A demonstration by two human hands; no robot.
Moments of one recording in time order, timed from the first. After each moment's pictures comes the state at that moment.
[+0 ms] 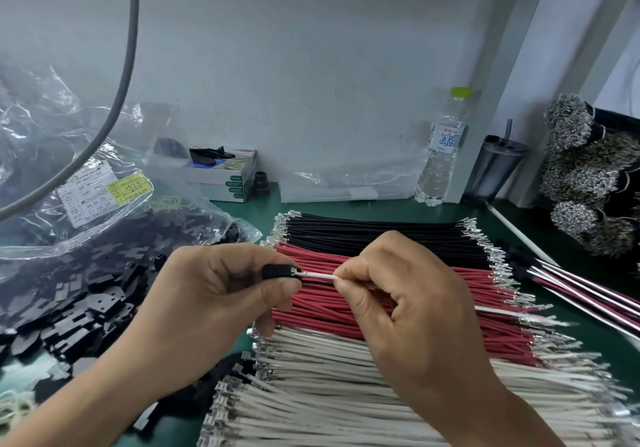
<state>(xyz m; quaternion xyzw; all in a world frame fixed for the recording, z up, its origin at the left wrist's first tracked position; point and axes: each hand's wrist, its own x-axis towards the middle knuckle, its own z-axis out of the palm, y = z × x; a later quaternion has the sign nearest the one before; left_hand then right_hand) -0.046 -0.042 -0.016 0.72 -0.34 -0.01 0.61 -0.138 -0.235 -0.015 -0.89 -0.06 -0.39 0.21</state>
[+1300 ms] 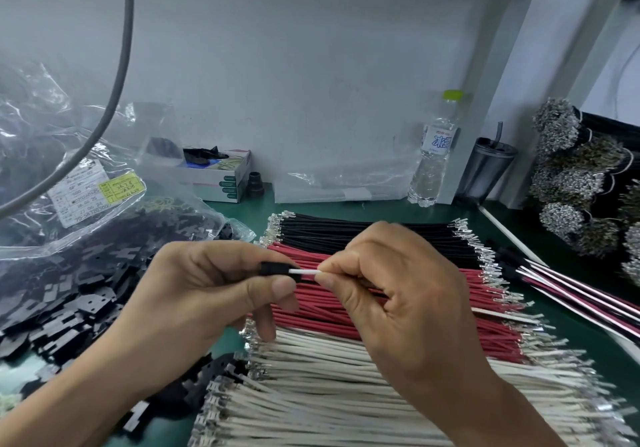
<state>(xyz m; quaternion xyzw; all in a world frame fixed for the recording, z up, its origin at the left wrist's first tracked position) -0.037 -0.041 -0.023 0.64 -0.37 -0.06 0.67 -0.135 -0.236 -0.008 -0.87 -0.12 -0.44 0.20</state>
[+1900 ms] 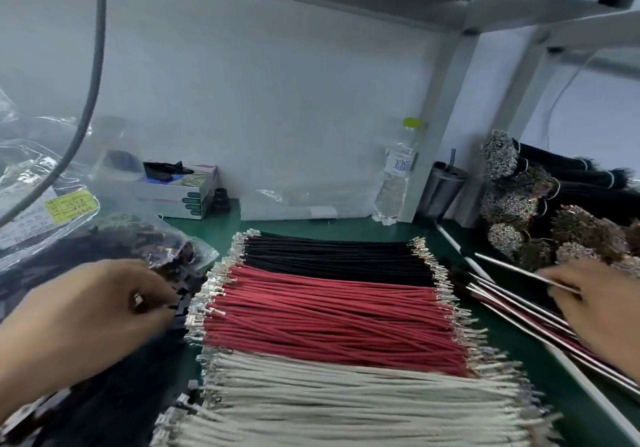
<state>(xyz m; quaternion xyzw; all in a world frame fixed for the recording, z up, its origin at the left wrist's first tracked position) 0.109 0.044 -0.116 0.91 -0.31 0.15 0.23 -0.229 -0.517 -0.023 -0.92 0.28 -0.29 -0.06</state>
